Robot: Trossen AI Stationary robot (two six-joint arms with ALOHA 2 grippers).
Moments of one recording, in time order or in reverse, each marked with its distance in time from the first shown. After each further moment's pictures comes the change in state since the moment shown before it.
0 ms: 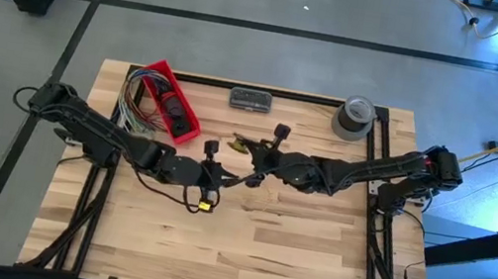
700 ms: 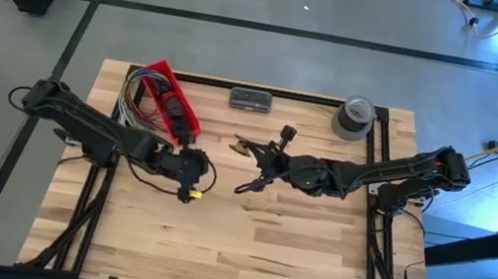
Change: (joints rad) left arm 0.013 -0.076 0.046 -0.617 0.005 -0.331; right arm 0.036 -0.060 0.000 -0.019 -0.005 0.028
